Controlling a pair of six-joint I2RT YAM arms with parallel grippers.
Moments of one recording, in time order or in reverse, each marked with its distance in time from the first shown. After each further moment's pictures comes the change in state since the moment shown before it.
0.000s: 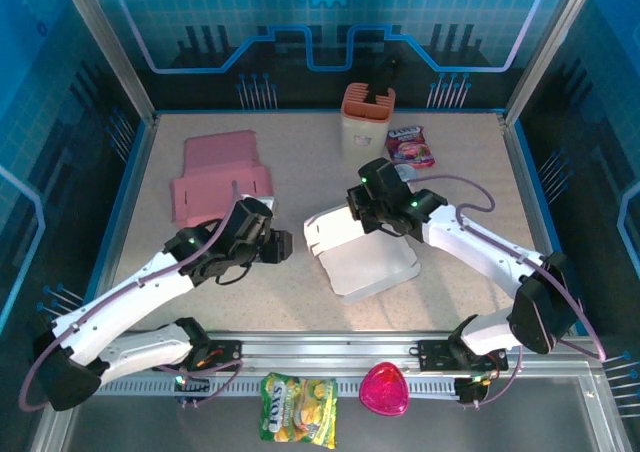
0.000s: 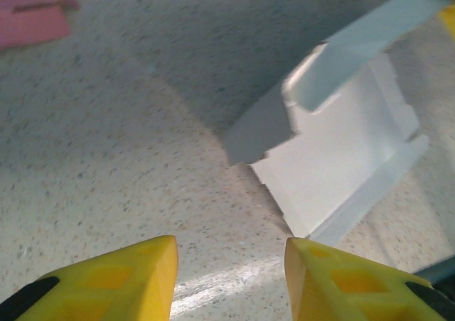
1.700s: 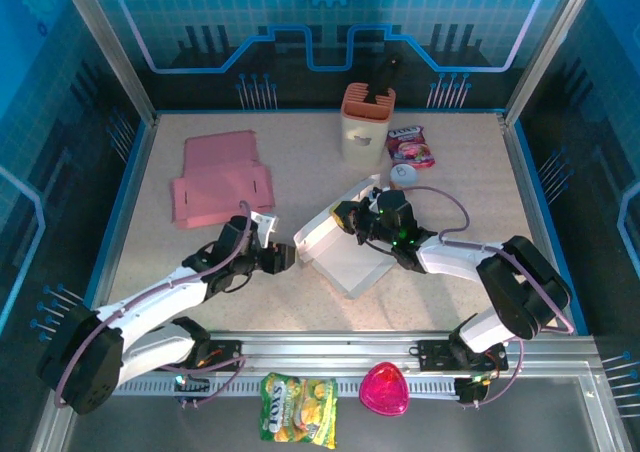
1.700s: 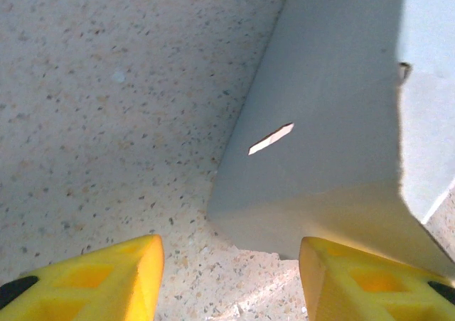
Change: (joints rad) left arm 0.201 0.043 -0.481 0.714 0.289 0.306; right arm -0.056 0.093 -0.462 0.991 -0.322 -0.233
